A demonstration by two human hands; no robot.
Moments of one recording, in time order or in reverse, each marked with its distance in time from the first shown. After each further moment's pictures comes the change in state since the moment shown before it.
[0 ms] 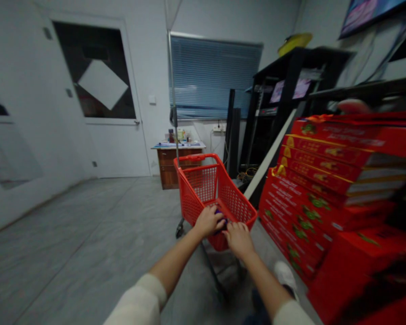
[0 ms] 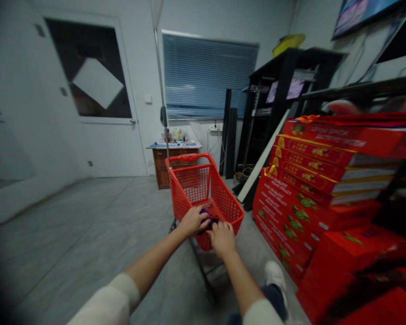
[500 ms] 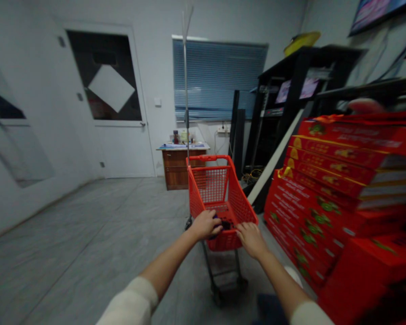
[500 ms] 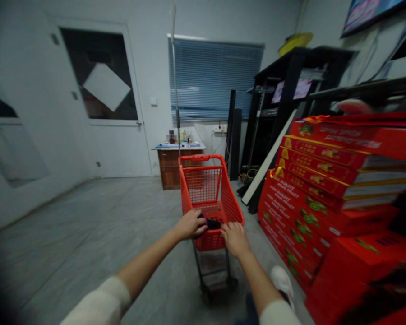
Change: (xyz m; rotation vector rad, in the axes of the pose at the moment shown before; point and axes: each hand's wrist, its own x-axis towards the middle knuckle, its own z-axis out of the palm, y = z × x) left_hand -0.022 -0.020 -0.022 0.031 -0.133 0.079; right_hand 0.007 0.044 0.000 0.045 -0.030 -0.108
